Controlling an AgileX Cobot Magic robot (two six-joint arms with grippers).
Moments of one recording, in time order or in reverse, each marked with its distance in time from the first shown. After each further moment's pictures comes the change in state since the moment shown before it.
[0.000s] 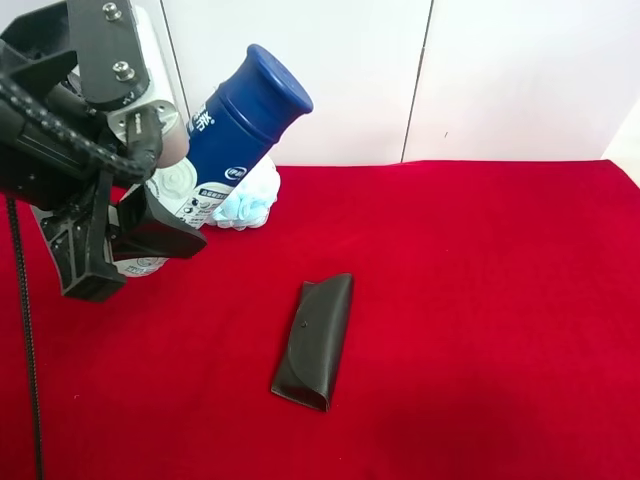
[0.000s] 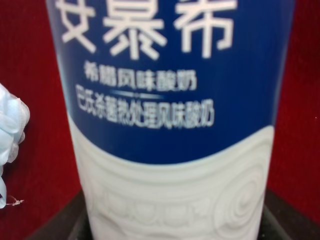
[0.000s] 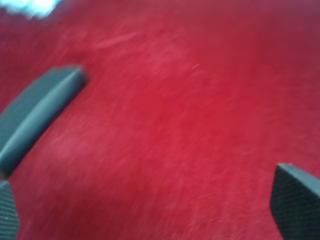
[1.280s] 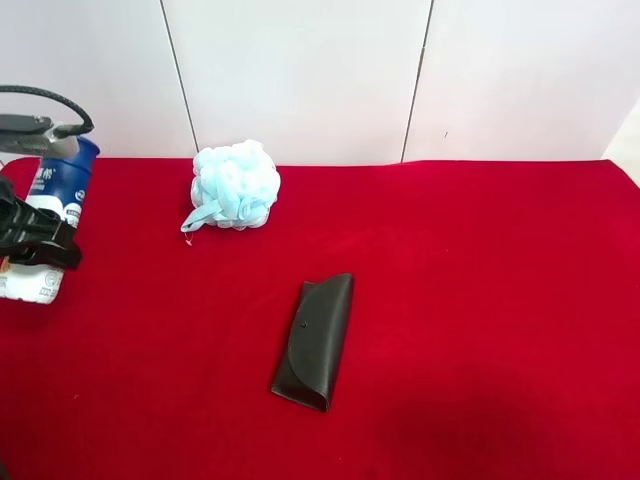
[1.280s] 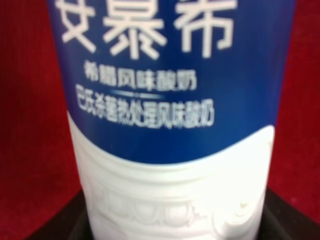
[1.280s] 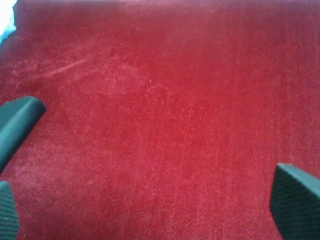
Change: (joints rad) left arm 0.722 0.192 0.220 -0.093 -0.139 -0.216; right arm -0.086 -0.004 0.000 0.001 0.001 0.000
